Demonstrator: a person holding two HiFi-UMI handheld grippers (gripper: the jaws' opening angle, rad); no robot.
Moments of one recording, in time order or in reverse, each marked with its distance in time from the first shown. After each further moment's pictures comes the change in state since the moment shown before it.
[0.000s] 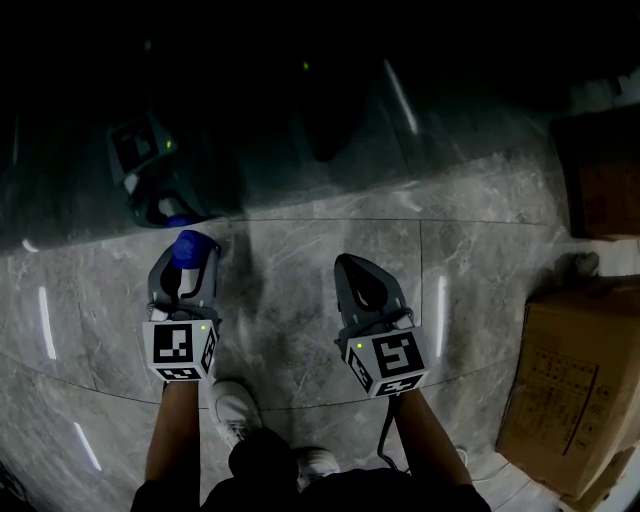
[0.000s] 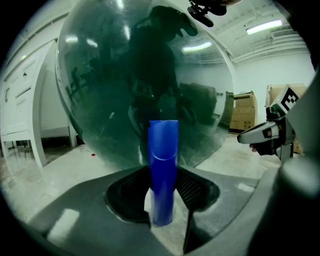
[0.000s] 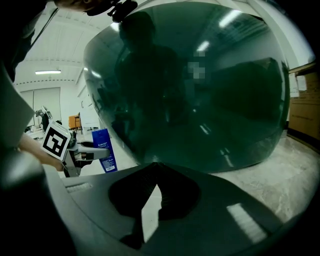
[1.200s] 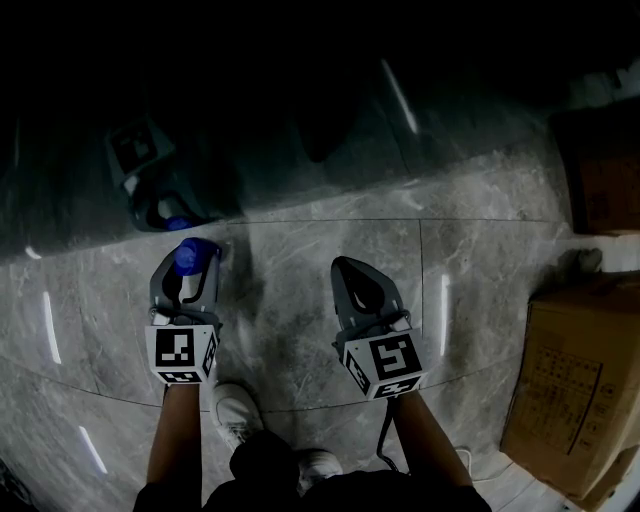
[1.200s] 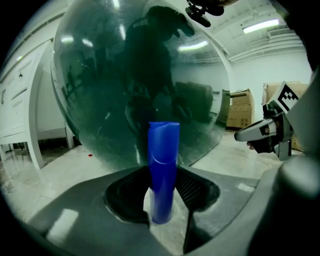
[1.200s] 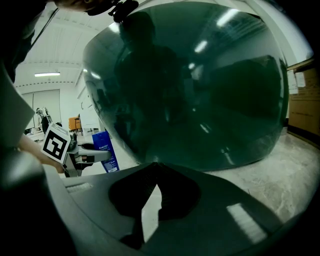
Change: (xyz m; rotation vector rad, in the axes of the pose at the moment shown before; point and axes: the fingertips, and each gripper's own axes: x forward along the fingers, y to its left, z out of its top) left arm 0.004 -0.008 -0.005 0.026 0.006 -0.028; right arm 0.000 -0.001 -0.004 0.018 -0.003 0.004
